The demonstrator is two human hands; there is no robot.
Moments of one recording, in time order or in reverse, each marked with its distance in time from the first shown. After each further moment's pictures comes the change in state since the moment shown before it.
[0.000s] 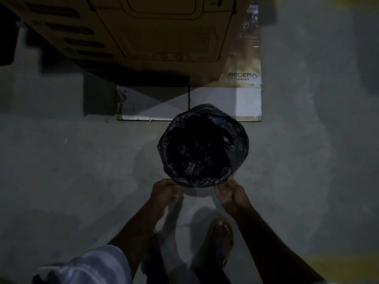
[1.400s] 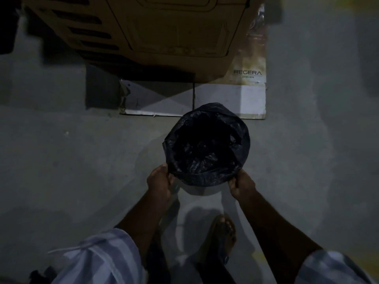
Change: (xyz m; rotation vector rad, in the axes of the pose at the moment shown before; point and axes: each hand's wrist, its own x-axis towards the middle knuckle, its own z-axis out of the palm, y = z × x) left_hand 0.014 0.017 -0.007 -0.604 0.170 -0.029; right_hand 0.010 -0.013 0.021 -0.240 0.153 -0.212
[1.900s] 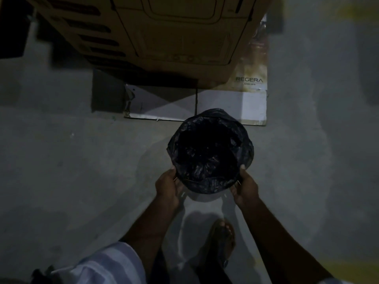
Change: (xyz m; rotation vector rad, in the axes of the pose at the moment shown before) left_hand -0.045 0.003 0.016 -0.070 -0.111 -0.064; right_hand -0.034 -0.010 0.001 0.048 -0.164 -0.090
